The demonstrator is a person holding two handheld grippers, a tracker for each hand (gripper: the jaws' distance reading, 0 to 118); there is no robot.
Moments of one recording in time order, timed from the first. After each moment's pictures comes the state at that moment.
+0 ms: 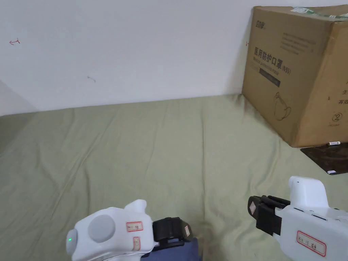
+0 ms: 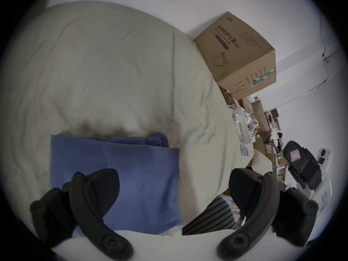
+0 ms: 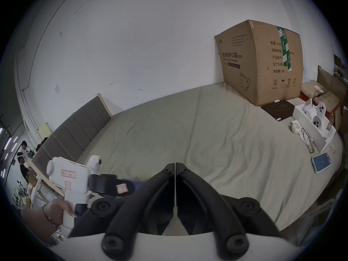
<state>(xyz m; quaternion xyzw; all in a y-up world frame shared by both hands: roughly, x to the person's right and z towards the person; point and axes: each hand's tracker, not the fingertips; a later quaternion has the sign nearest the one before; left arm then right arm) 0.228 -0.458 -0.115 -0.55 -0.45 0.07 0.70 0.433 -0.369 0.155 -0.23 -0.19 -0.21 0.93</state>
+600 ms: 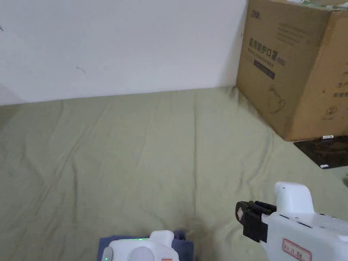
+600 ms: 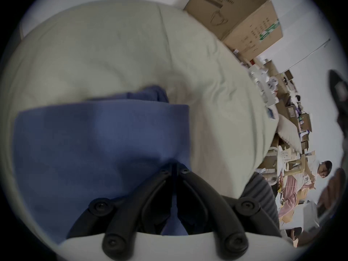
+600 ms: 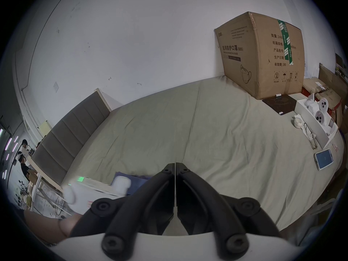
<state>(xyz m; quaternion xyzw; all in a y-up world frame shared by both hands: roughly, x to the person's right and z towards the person) 0.288 -0.541 -0.055 -0.58 -0.45 -0.10 0.67 0.432 -0.384 0.149 -0.25 -0.18 -0.22 0.93</state>
